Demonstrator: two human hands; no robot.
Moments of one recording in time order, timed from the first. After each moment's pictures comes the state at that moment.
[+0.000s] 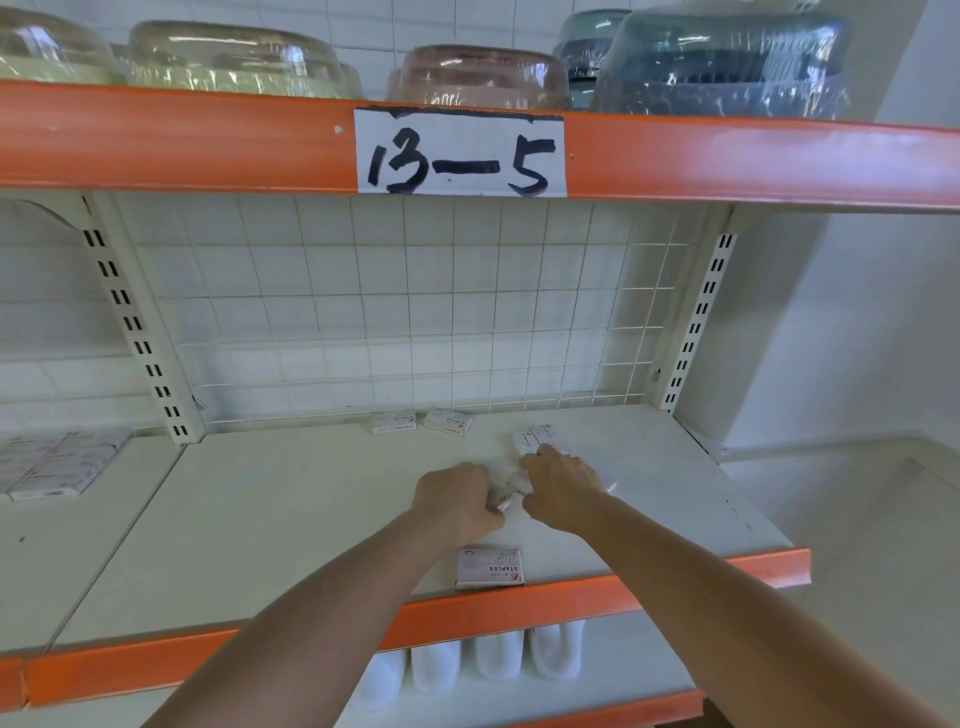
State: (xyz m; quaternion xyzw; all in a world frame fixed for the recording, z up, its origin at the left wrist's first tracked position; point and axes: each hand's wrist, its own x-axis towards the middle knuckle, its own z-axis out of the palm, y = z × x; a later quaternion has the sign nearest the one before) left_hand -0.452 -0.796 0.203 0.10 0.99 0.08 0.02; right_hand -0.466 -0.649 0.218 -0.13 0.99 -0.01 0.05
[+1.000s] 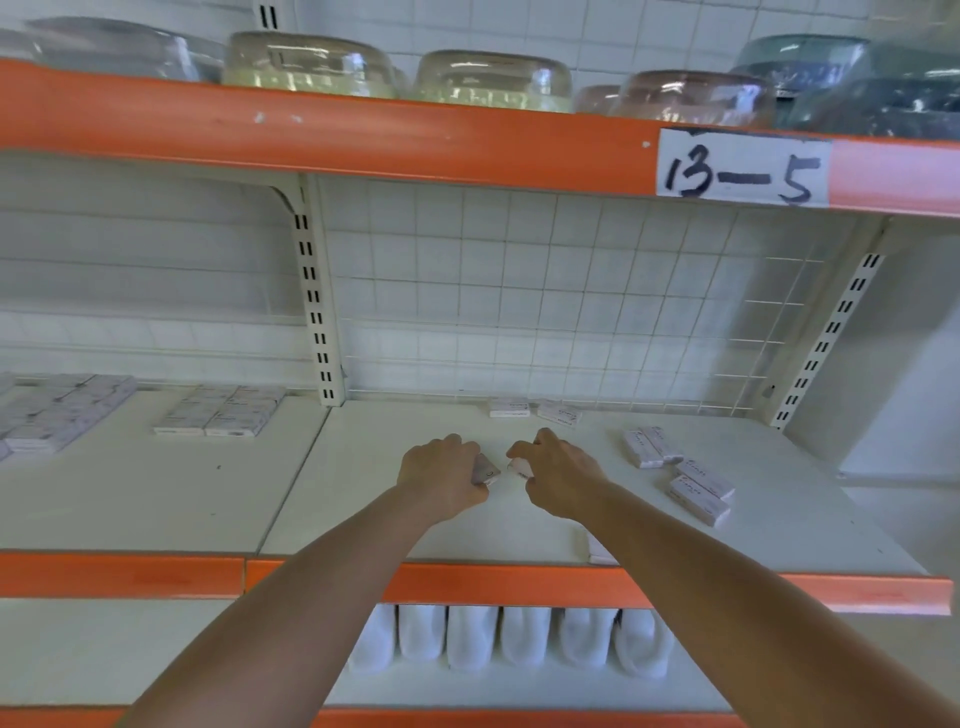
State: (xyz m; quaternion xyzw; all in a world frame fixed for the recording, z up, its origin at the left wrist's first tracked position) left_hand -0.399 -0.954 0.215 0.04 1.00 0.06 -0.04; right_hand -0.434 -0.791 0.223 -0.22 0.97 -0.03 0.04
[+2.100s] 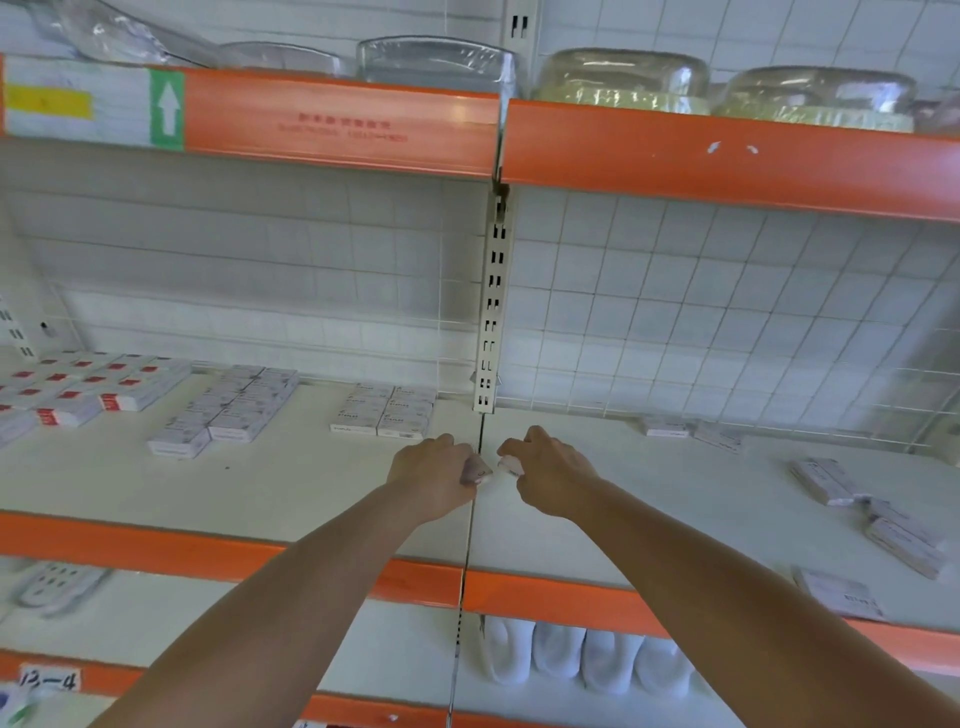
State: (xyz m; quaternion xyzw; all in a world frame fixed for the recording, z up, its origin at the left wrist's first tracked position) left_hand -0.354 -1.188 0.209 0.00 1.00 0.07 -0.03; right_hand -0.406 -1.026 0.222 -0.29 0.96 -0.05 0.04
